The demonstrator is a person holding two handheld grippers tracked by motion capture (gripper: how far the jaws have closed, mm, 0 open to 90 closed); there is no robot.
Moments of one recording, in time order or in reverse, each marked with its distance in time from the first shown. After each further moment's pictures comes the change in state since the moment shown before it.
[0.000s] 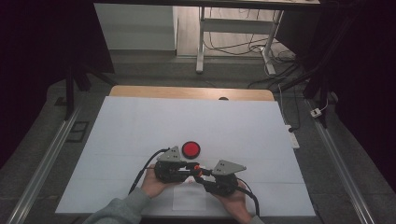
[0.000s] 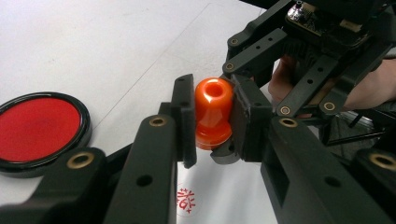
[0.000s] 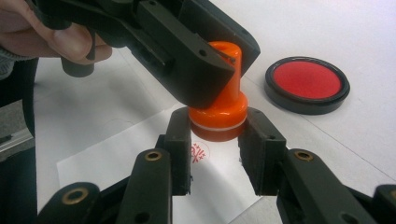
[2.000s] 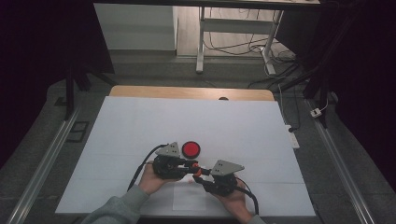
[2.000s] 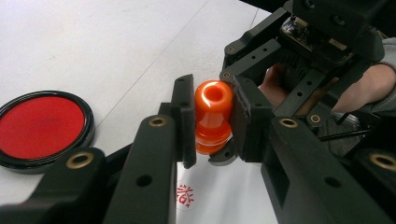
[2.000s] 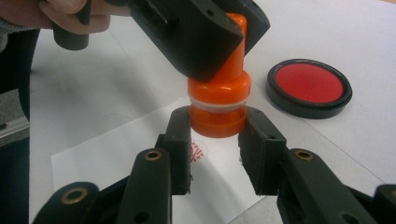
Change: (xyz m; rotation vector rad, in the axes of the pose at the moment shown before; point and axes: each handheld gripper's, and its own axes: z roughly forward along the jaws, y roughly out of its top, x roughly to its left) left arm 0.005 0.010 -0.008 0.034 -0.026 -0.028; right arm -0.001 0.001 0.002 0.018 0.004 -0.054
